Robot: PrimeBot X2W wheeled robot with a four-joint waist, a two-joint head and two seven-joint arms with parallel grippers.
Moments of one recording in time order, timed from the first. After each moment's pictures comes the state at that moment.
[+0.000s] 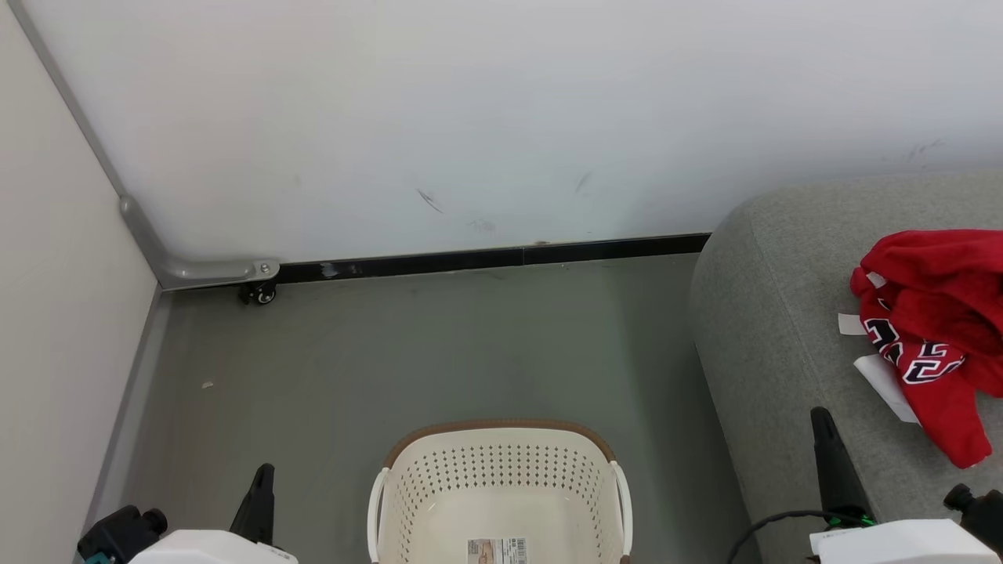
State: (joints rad) left arm 0.00 0.12 -0.11 0.30 -0.97 0.06 -0.04; right arm 0.09 -0.07 0.03 0.19 0.99 0.12 -0.12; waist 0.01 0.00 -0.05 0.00
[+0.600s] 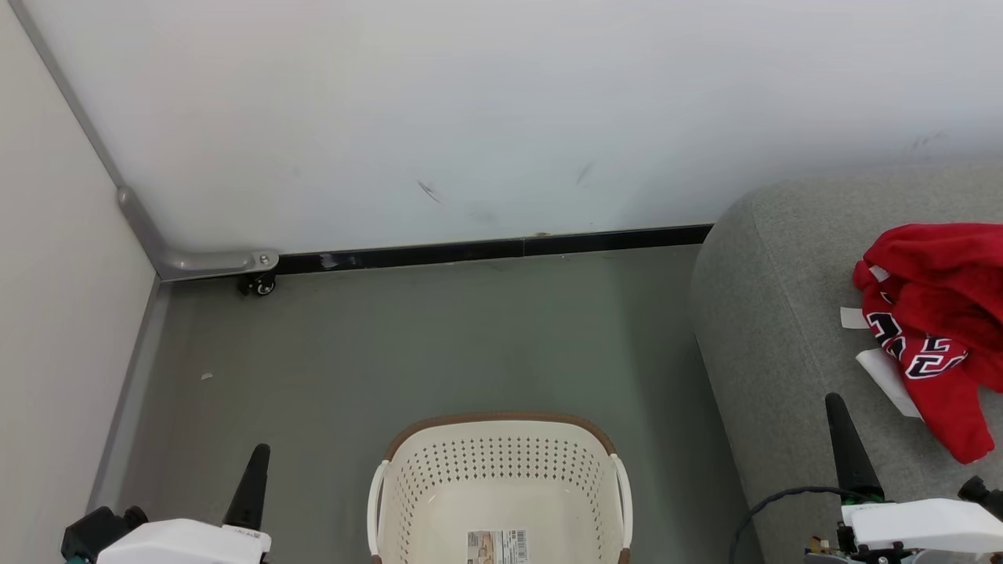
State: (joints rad) left arm -0.03 0.09 -0.03 0.29 -1.21 -0.01 0.02; right arm 0.04 -0.09 0.01 0.22 1.26 0.12 -0.07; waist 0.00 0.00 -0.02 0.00
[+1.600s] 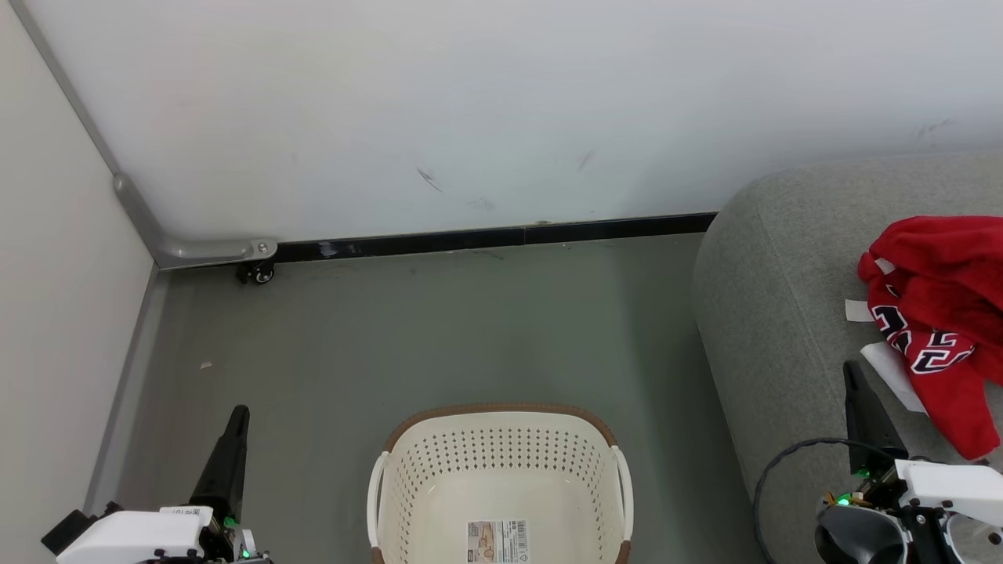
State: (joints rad) left arm -0.07 0.04 0.09 0.29 -1.60 -0.12 0.11; right arm -0.05 -0.12 -0.02 0.26 1.70 0.12 0.01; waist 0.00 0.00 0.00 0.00
